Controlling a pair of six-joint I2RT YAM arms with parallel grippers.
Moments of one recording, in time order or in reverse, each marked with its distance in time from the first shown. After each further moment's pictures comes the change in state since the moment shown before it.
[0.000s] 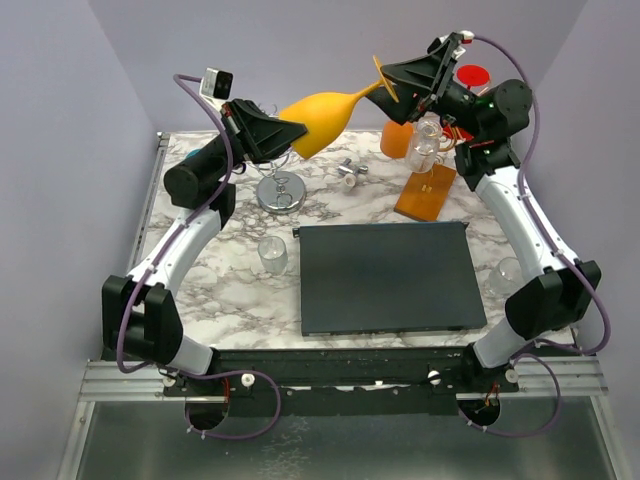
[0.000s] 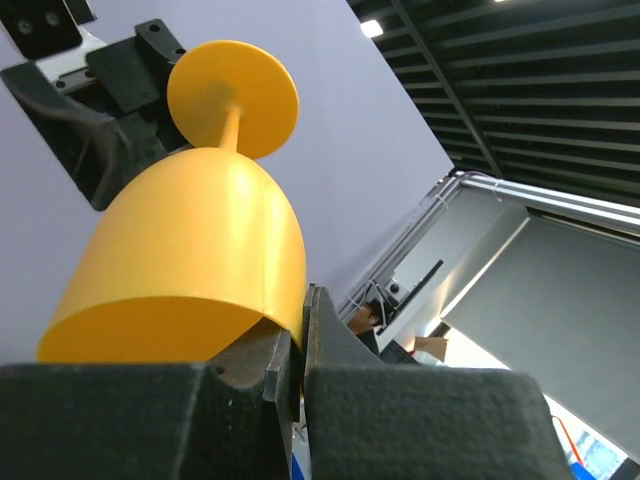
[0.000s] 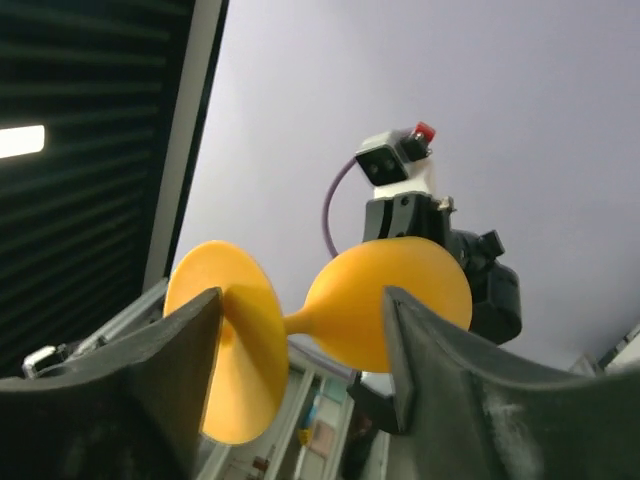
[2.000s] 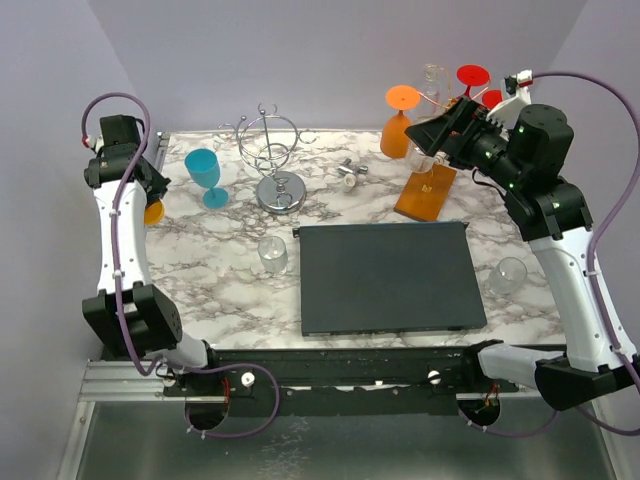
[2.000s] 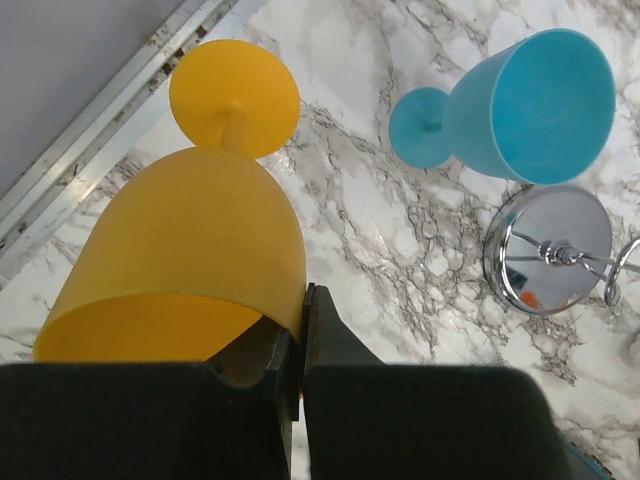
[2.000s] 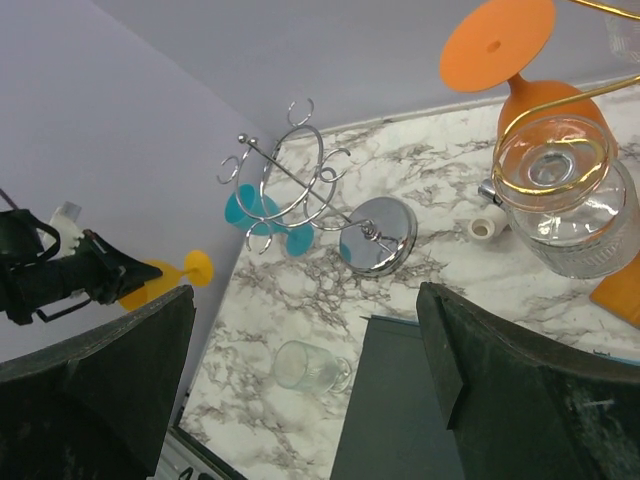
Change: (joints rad) left arm 0.505 -0.018 0.385 -2.358 -0.982 1.349; right arm 0.003 -0.411 -0.076 -1.141 0.661 -1.225
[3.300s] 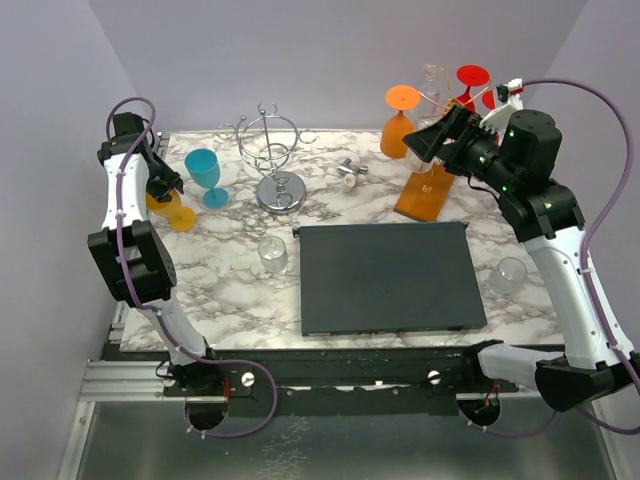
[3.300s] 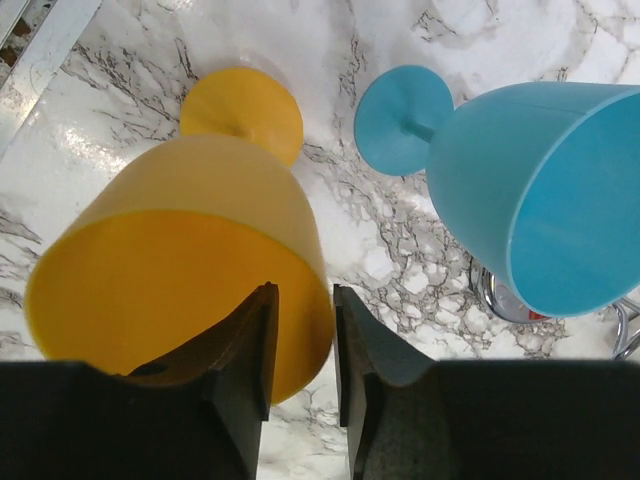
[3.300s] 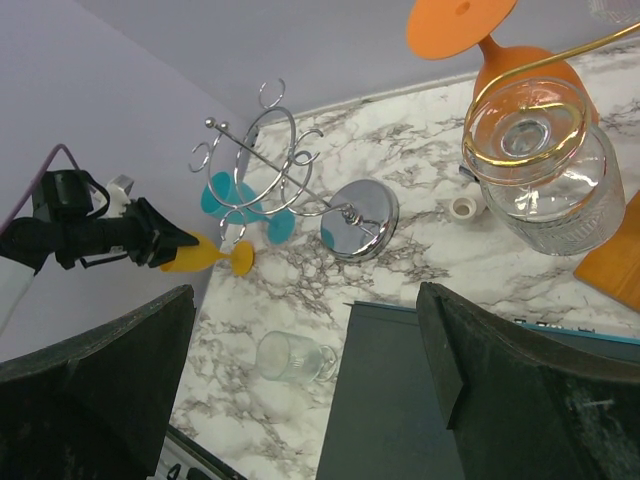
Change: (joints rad) left arm 0.069 0.414 0.156 0.034 0.259 0.021; right arm 0.000 -0.006 -0.068 0.001 0.014 -0.006
